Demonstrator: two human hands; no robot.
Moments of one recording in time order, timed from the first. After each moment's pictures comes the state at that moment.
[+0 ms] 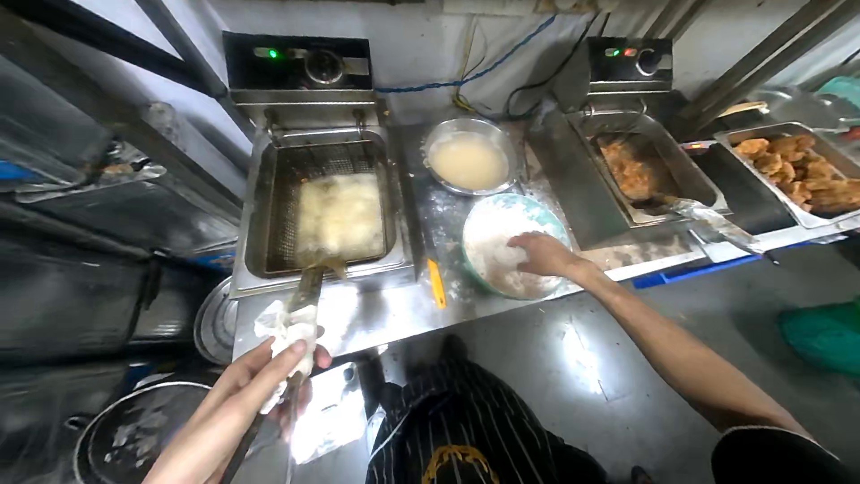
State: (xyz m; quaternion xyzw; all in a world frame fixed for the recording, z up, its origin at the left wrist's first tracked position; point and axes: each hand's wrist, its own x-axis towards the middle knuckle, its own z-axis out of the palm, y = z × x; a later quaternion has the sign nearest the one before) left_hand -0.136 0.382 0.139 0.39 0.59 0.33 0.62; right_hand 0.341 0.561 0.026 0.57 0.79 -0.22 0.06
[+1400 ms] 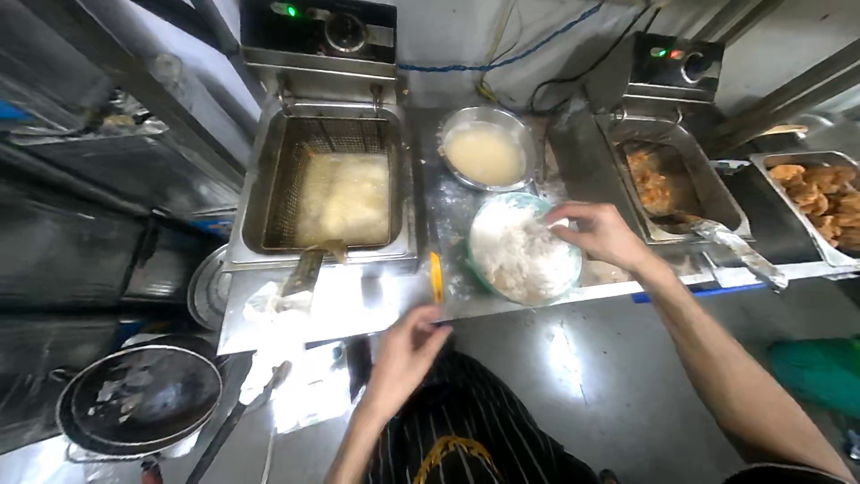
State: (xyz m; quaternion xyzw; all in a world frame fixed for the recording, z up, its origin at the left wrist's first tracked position) left_hand 0.013 0.398 0.028 0.58 0.58 0.33 0.46; right_hand 0.362 0.574 0.108 0.46 0.83 -0.22 -0.22
